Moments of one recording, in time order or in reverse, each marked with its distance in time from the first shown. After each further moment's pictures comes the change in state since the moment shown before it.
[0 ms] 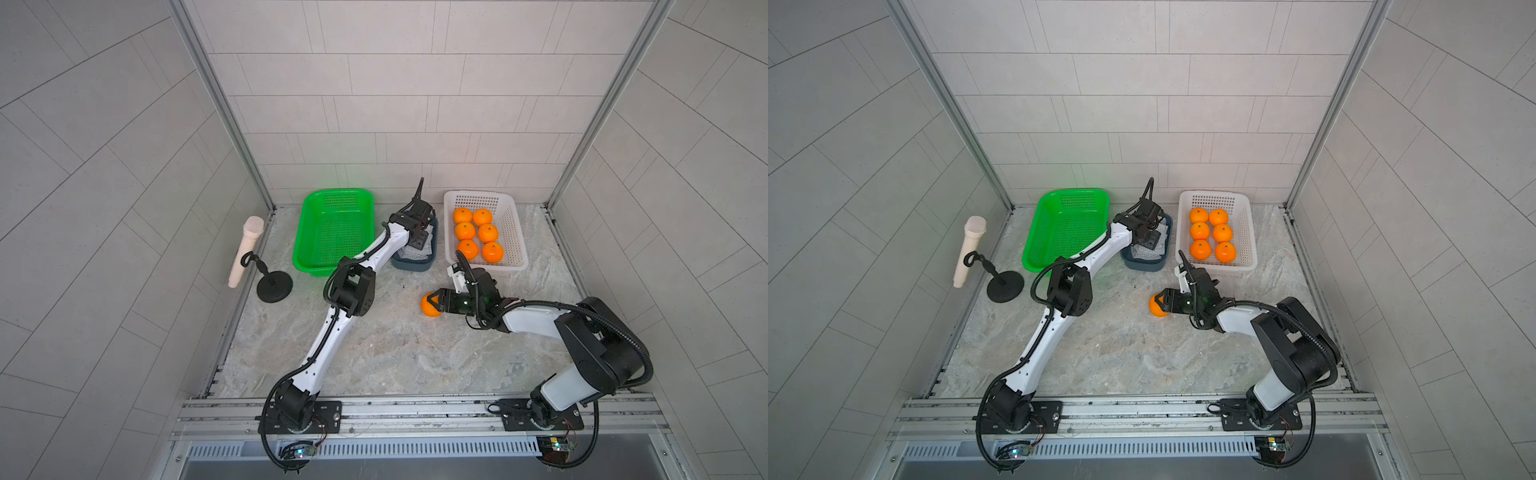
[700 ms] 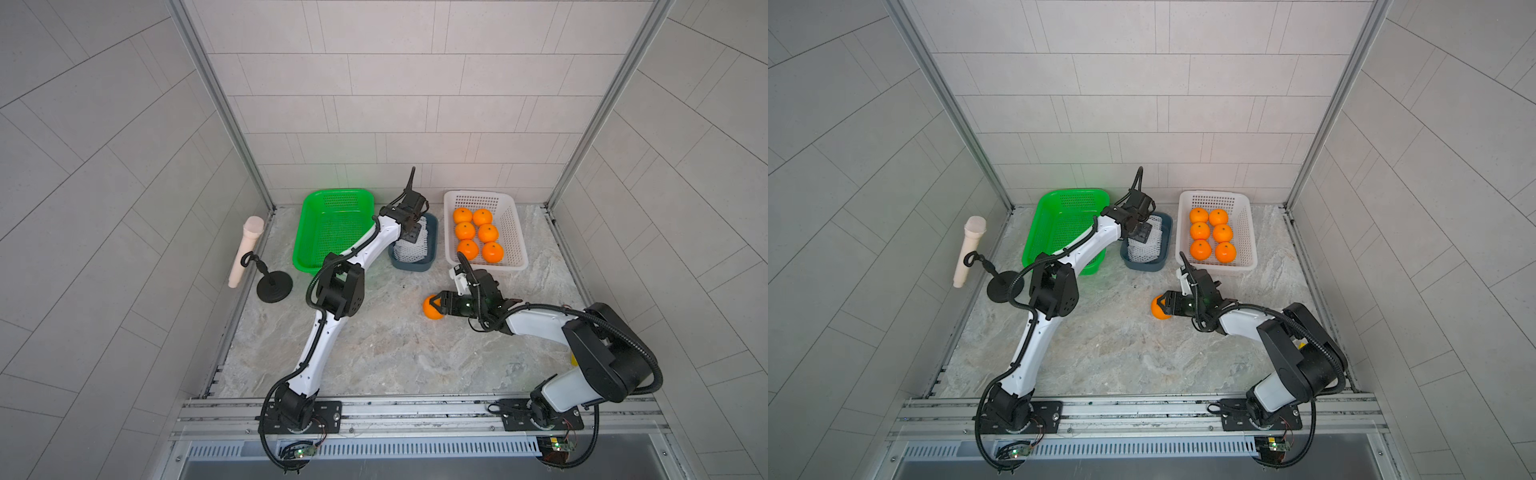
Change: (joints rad) left arm 0.007 -0.207 -0.162 0.003 -0.052 -0.014; right arm 0.000 -0.056 -0.014 -0.074 0.011 -0.002
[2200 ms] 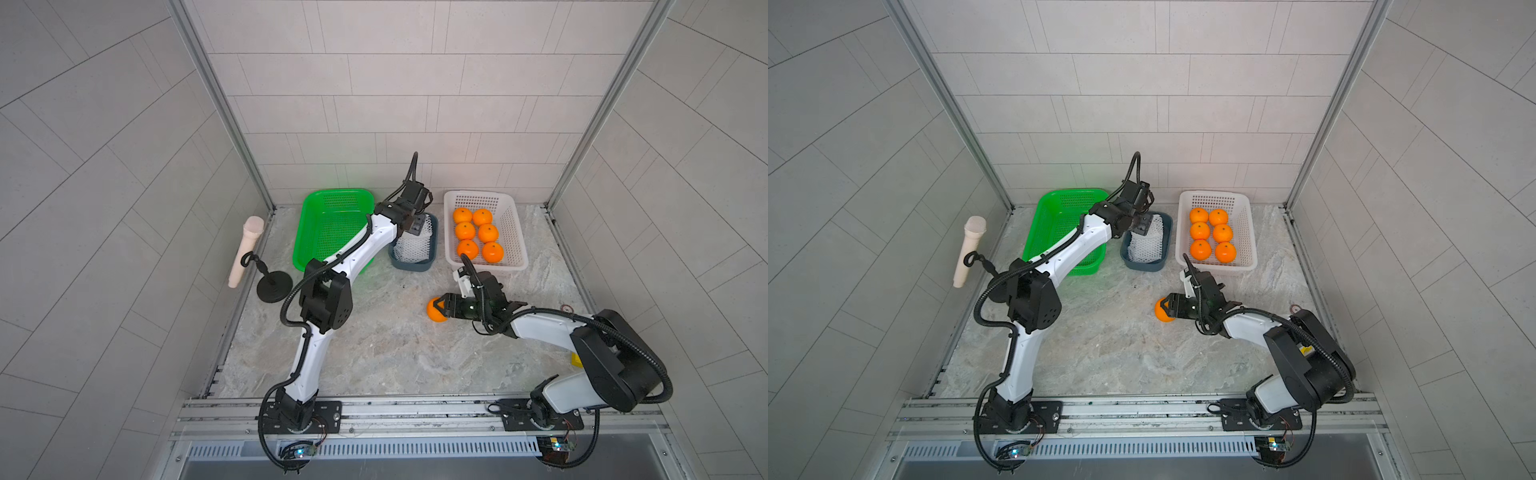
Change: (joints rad) left arm -0.049 -0.227 -0.175 0.088 -0.047 0.034; right arm -0.011 -0.051 -0.031 -0.035 0.009 -0.010
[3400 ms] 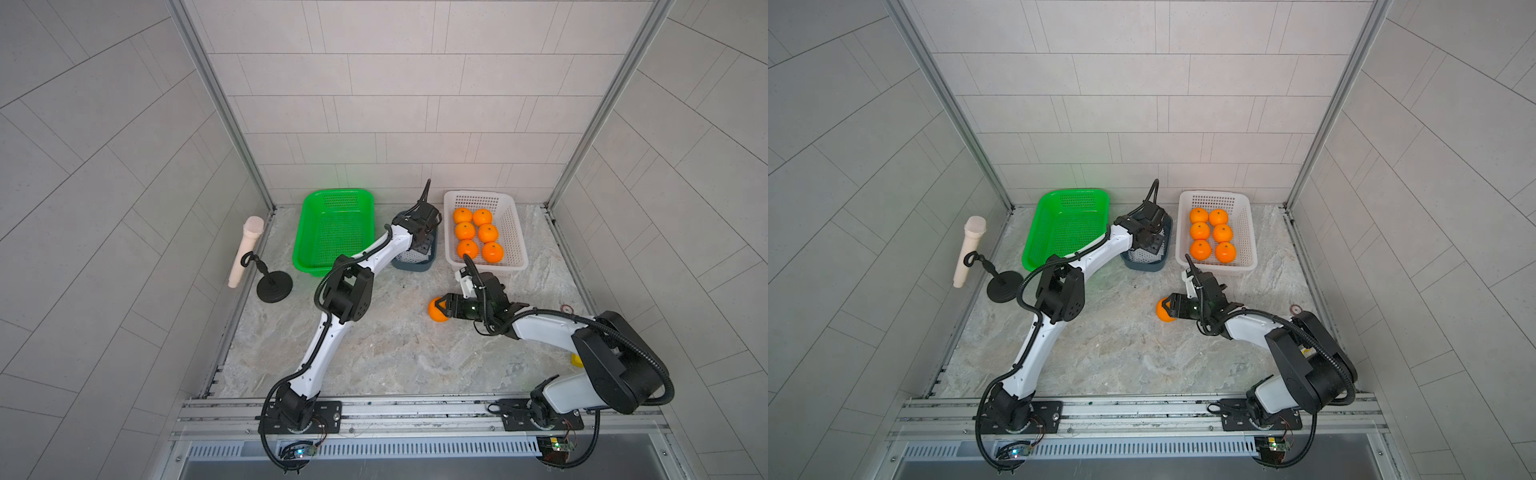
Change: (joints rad) left arm -0.009 0.251 0.097 -0.033 0.126 -0.035; right arm -0.014 -0.011 -0.017 0.013 0.000 0.000
